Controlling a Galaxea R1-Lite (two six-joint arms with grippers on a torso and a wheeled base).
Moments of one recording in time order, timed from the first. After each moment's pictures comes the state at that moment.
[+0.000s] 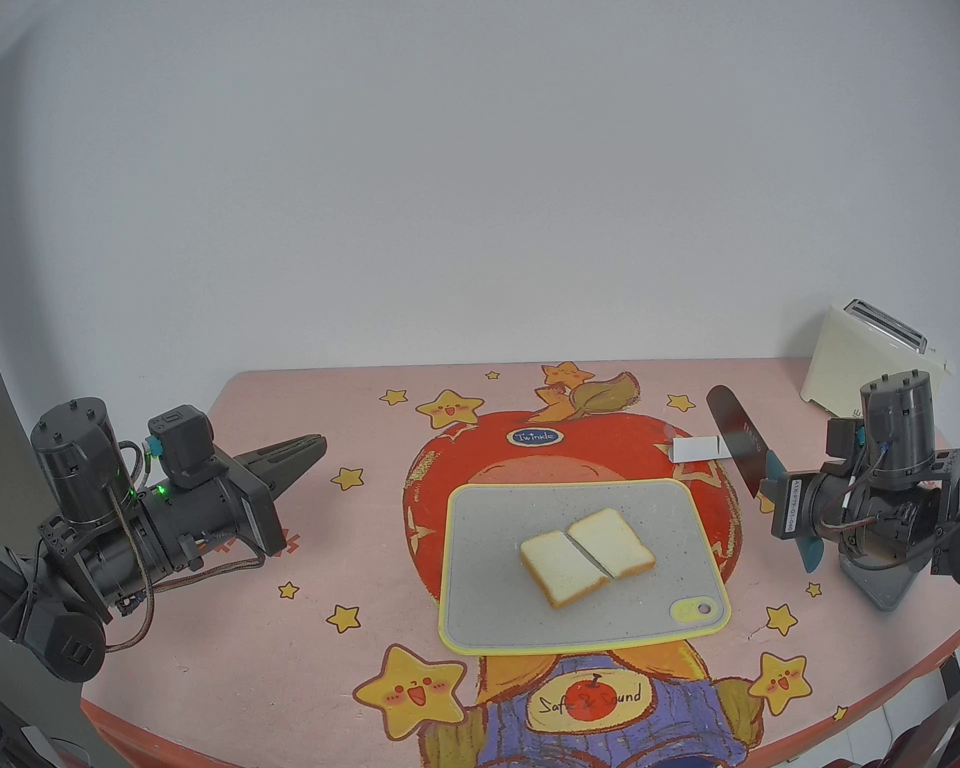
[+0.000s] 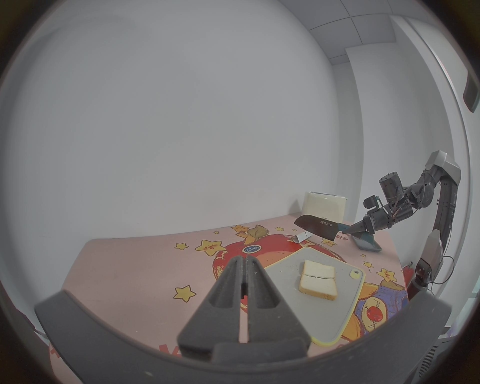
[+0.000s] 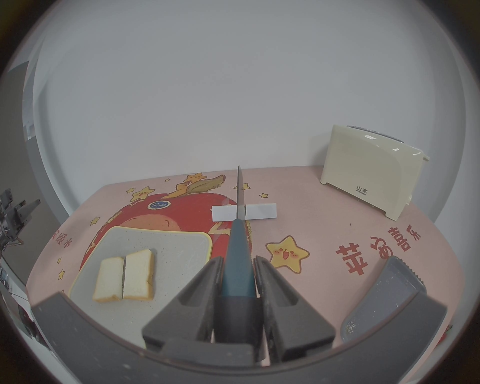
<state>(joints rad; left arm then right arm) -0.32 1.59 -0.39 -1.13 -0.32 -0.07 0.45 1.50 -0.63 -0.26 -0.35 0.29</state>
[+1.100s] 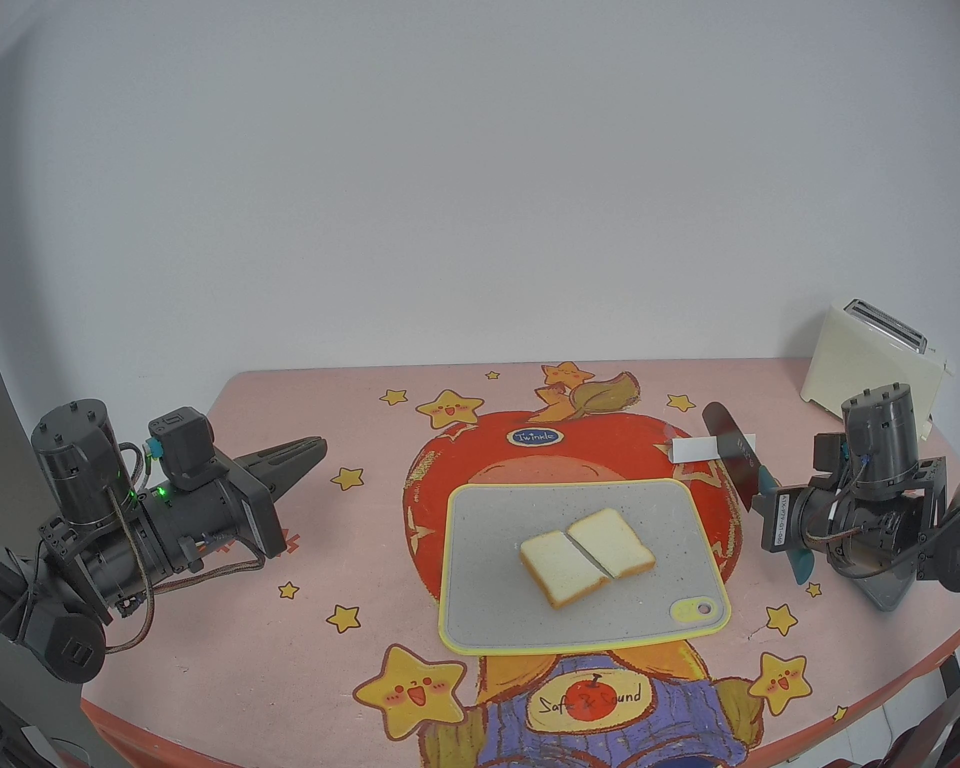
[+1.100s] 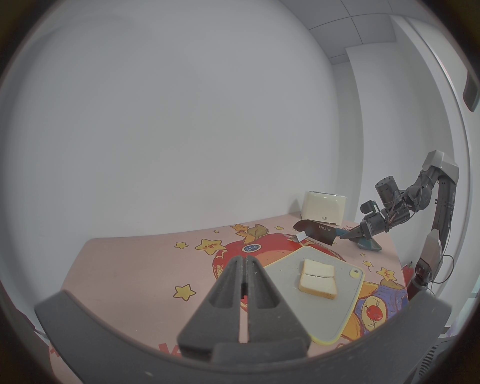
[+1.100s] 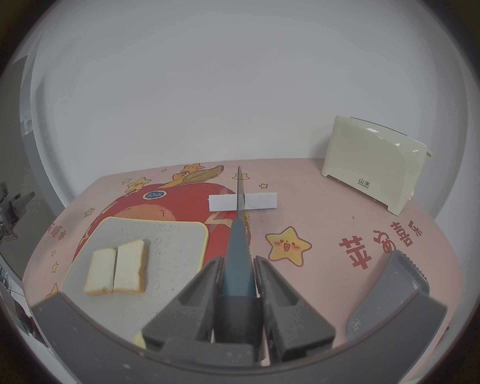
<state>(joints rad) -0.32 1.59 -0.38 -1.13 -0.32 -0.07 0.45 1.54 -0.62 -0.25 -0.35 0.29</state>
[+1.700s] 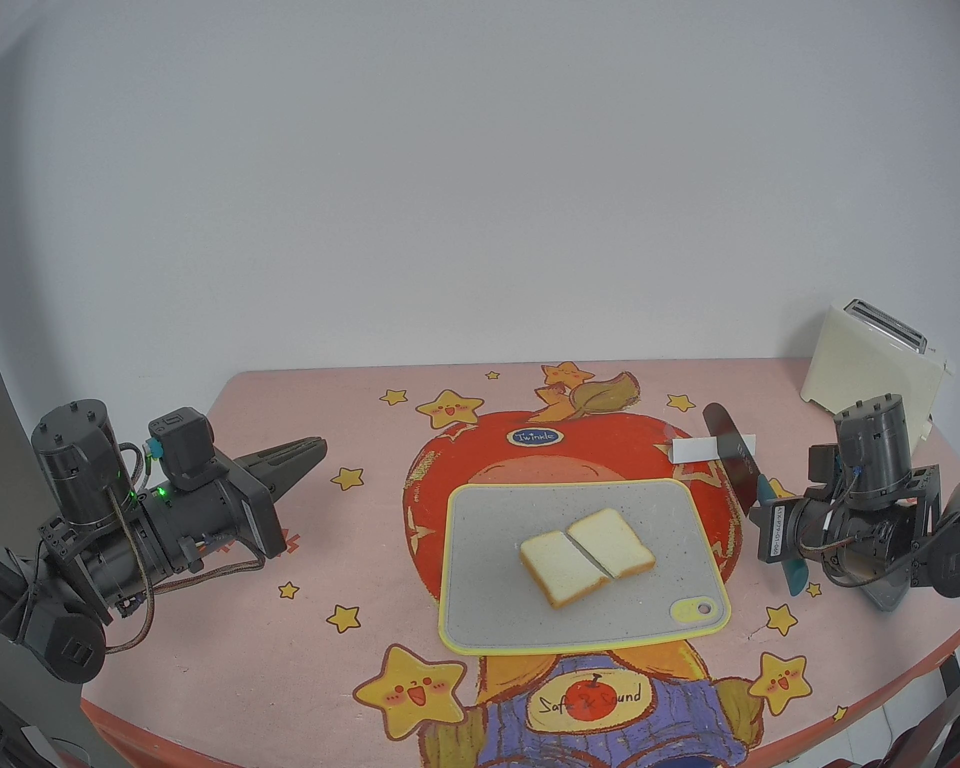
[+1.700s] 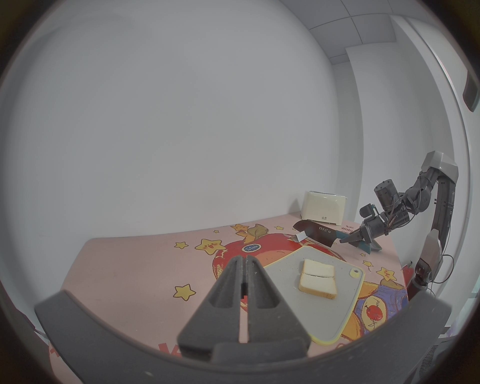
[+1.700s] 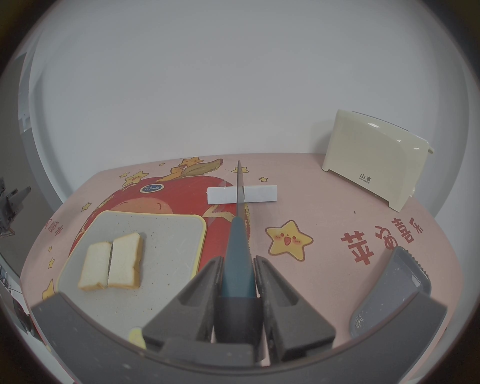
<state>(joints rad) -0.32 1.59 -0.38 -1.13 -0.32 -0.07 0.45 1.56 -0.60 -0.26 -0.35 0.29</state>
